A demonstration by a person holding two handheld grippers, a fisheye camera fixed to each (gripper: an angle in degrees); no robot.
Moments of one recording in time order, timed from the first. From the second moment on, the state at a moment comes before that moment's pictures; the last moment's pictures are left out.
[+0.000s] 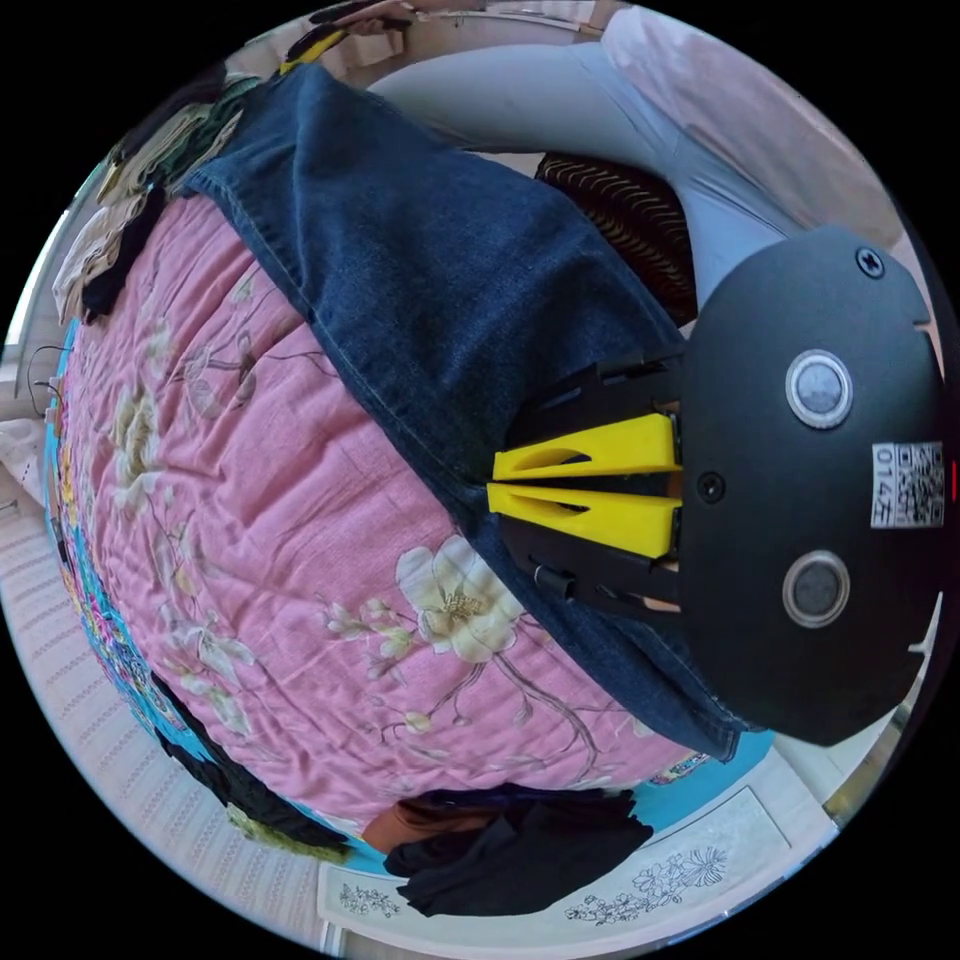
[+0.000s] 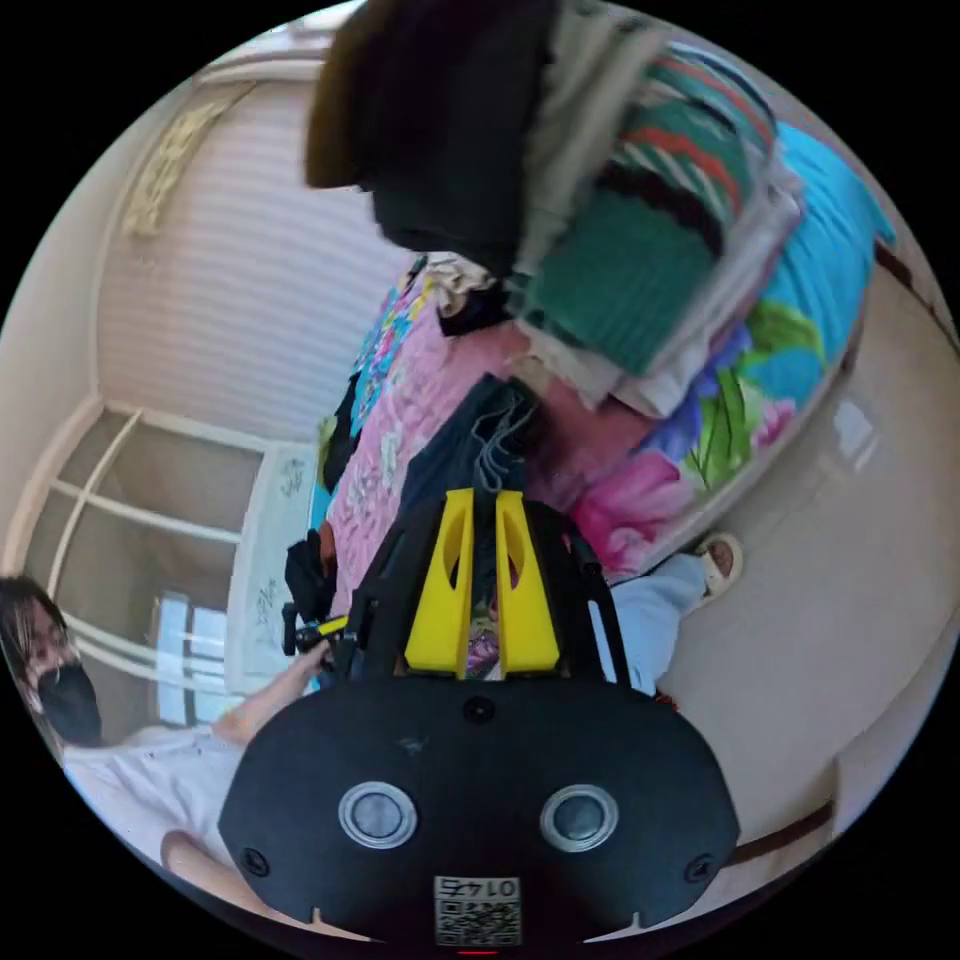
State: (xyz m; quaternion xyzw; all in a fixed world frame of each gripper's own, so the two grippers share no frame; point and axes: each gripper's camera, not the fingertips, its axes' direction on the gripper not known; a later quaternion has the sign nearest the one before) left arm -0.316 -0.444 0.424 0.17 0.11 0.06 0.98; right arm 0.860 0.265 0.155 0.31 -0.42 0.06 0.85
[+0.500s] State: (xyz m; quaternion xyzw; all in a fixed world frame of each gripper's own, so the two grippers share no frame) left arm -0.368 -0.389 0.431 0.20 0.14 0.04 0.97; right arm 0.820 0.246 0.253 0.24 -0.32 0.19 0.90
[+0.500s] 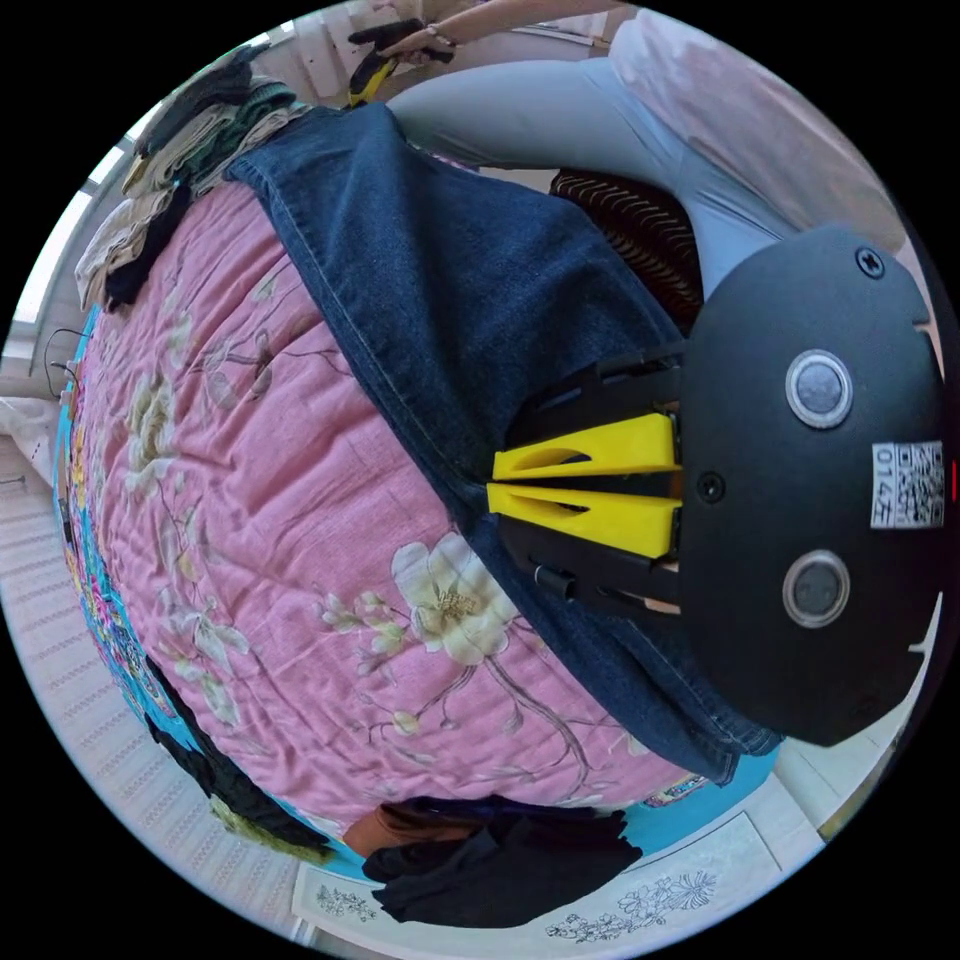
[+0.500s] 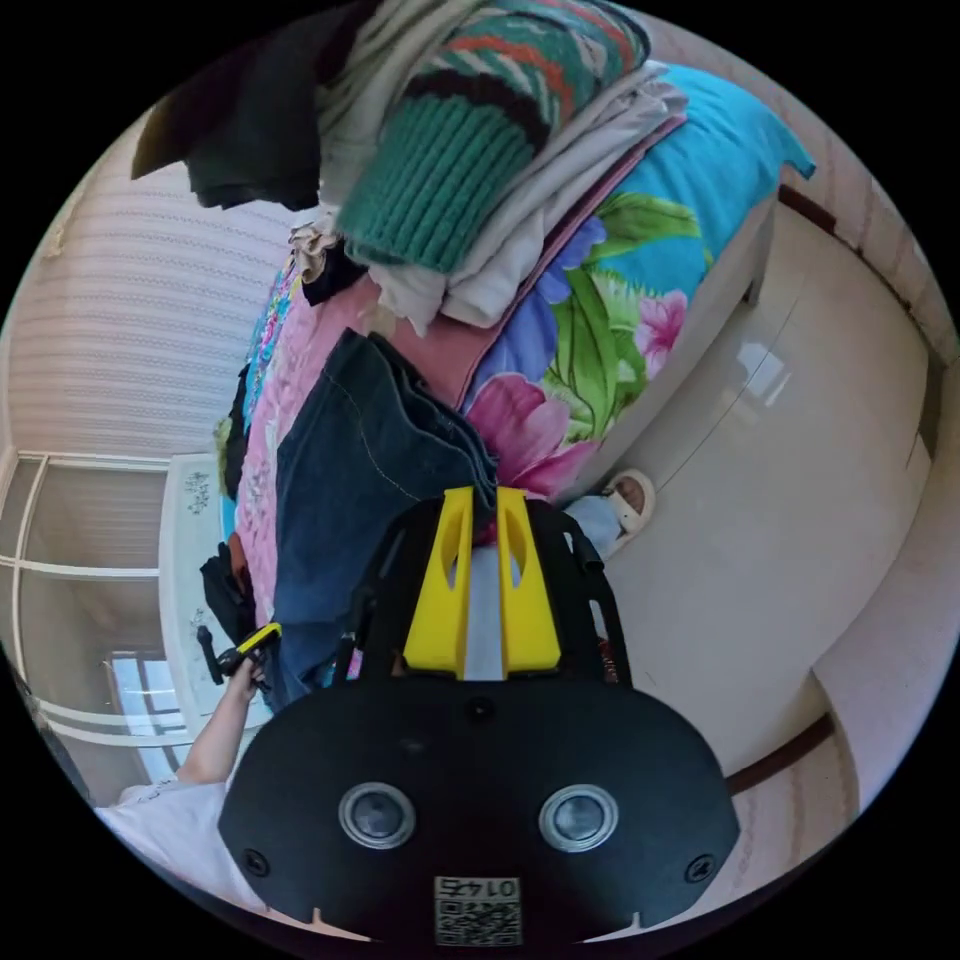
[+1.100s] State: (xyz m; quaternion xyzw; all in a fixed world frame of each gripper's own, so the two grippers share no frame) left arm -0.384 -0.235 0.436 0.25 0.16 0.08 0.95; right arm 0.387 0.095 0.275 0.19 0.00 -0.27 0.94
